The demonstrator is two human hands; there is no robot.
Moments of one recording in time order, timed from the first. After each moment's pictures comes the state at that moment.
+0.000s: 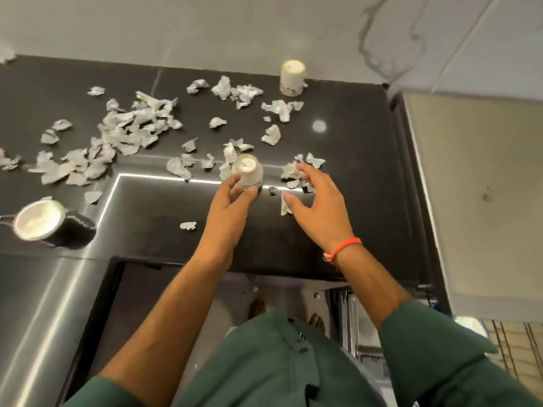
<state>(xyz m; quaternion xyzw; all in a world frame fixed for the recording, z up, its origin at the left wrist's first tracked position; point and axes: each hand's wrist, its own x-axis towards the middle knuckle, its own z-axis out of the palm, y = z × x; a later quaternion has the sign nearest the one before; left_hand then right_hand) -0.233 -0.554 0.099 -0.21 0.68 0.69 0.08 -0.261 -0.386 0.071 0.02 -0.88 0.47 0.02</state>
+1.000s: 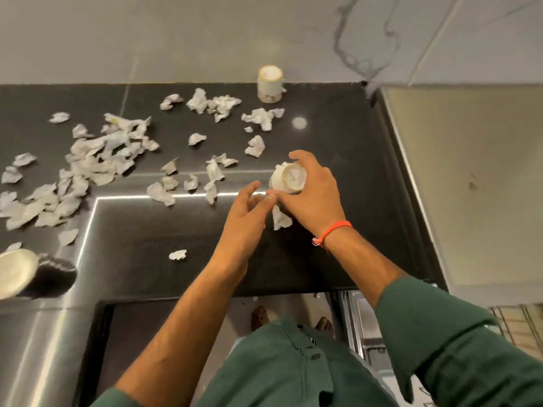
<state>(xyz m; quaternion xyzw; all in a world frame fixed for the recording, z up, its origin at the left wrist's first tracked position) -0.267 -0.532 0.091 -0.15 0.69 0.69 0.17 -0.308 -0.388 0.075 -0.02 -0.90 0.43 0.06</state>
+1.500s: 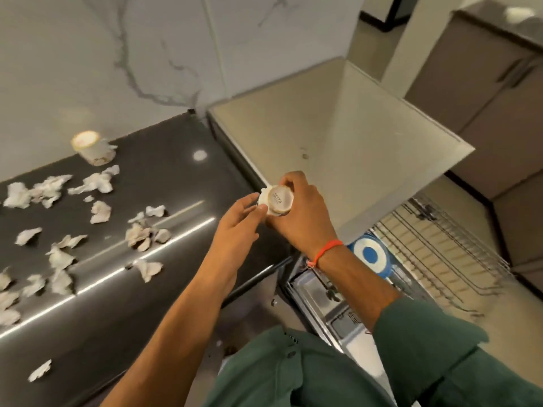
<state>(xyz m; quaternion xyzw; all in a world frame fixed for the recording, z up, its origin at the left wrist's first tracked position) -0.218 -0.329 0.131 0.06 0.71 0.62 0.33 -0.179 -0.189 0.100 -0.22 -0.87 0.40 0.20</state>
